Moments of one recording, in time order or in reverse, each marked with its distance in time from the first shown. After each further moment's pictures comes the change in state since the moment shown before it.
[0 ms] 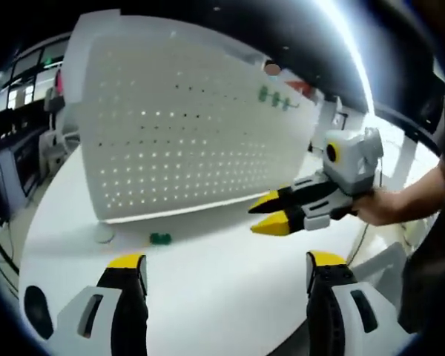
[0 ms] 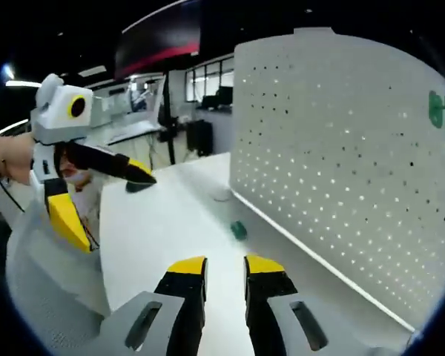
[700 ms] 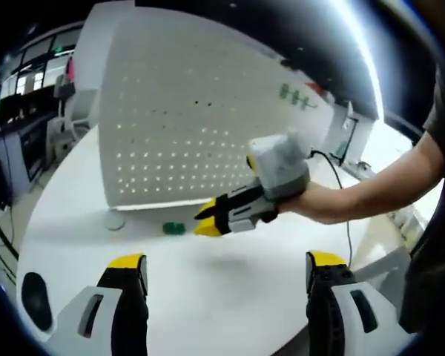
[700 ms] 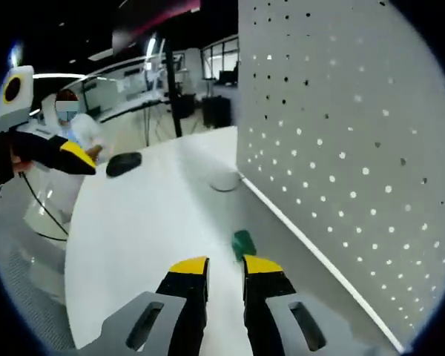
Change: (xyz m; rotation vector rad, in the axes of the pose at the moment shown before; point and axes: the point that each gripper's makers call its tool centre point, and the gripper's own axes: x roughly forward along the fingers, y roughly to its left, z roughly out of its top) left arm -0.001 0.031 -0.014 -0.066 0.021 0.037; right arm 0.122 -0.018 -0.017 0.005 0.132 0.104
